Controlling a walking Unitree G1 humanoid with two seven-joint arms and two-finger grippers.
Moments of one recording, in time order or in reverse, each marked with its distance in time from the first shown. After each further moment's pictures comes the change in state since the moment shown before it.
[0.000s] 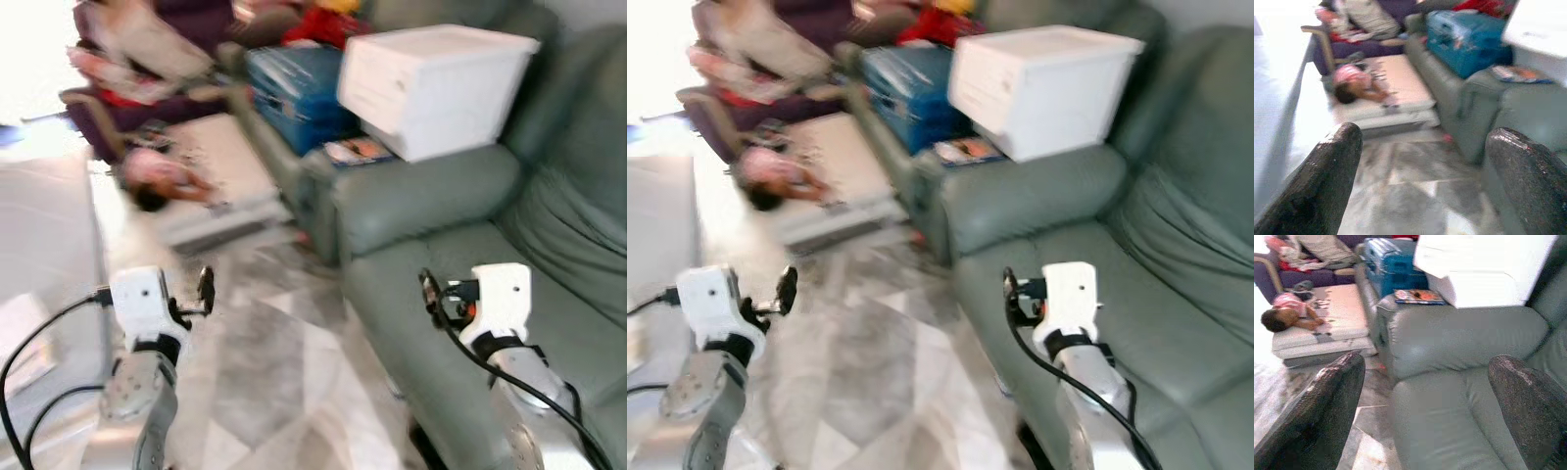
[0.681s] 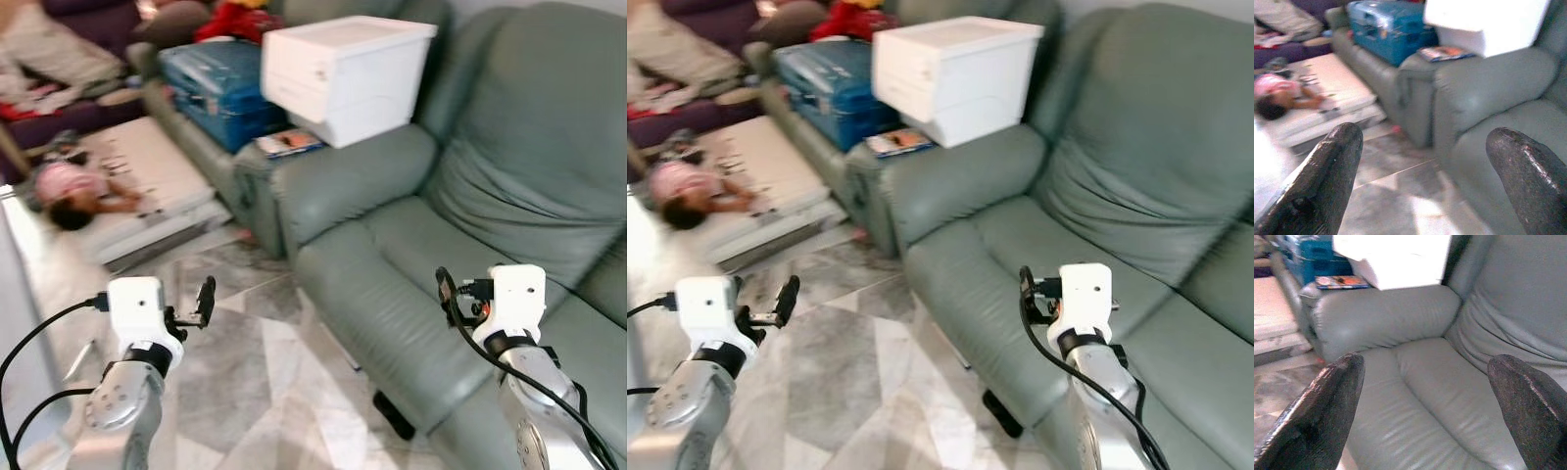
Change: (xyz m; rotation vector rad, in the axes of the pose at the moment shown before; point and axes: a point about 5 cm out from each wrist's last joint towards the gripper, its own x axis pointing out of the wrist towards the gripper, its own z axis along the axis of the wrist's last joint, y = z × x) left arm -0.001 0.015 -0.006 0.078 -0.003 -0.090; right arm 0.006 -0.014 -0.008 -0.001 -0.006 -0.068
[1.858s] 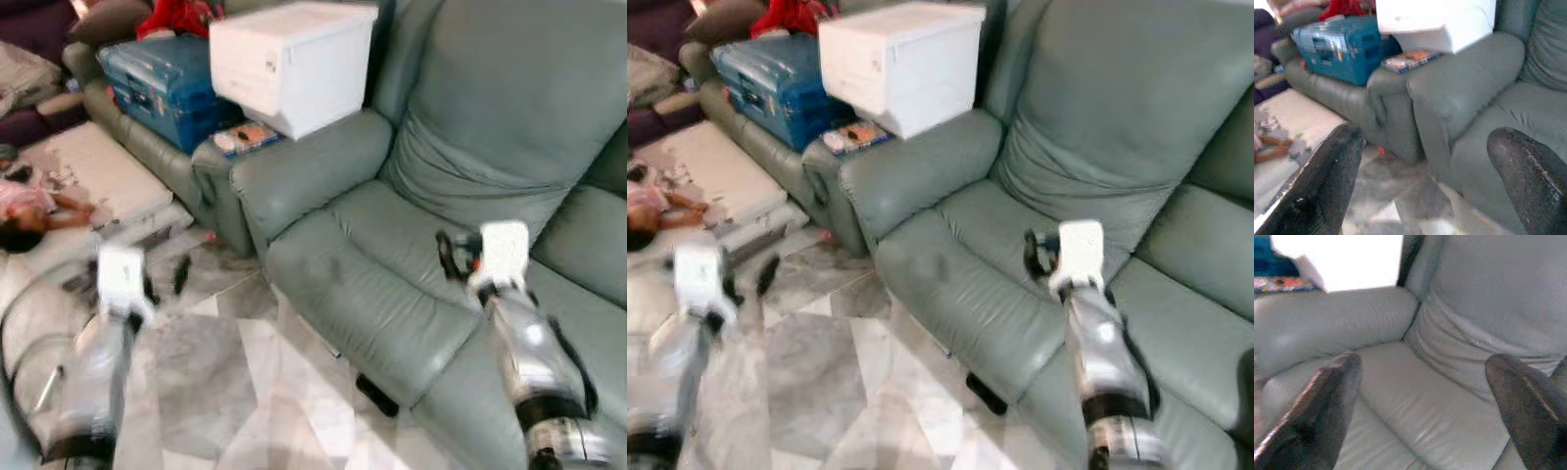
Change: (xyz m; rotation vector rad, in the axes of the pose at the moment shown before) left arm 0.049 0.055 -0.020 0.162 -0.069 -0.082; right arm 0.068 -0.023 -0.017 -0.051 -0.084 -0.005
